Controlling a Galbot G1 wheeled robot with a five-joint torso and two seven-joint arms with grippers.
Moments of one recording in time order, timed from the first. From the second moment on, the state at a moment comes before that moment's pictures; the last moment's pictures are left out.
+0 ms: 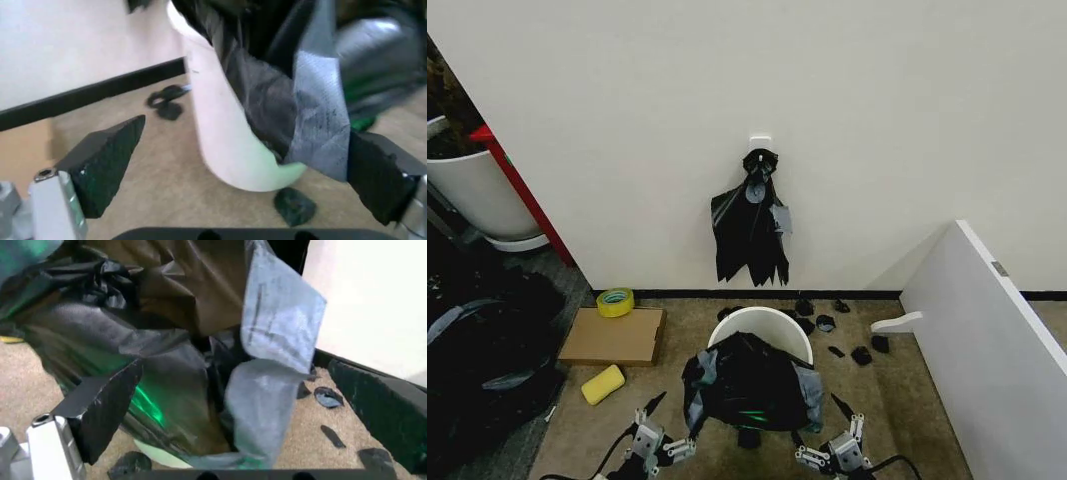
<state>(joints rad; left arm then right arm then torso) 1.74 -0.84 -0.21 -1.83 -0.30 -0.42 0.05 -1.74 0.89 0.05 1.98 0.06 0.25 0.32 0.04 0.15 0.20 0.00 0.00</state>
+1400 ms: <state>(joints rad) 1.52 -1.07 -0.76 -1.53 -0.69 -0.75 0.77 -1.08 0.82 0.05 1.85 0.62 -0.11 -0.14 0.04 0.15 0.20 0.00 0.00</state>
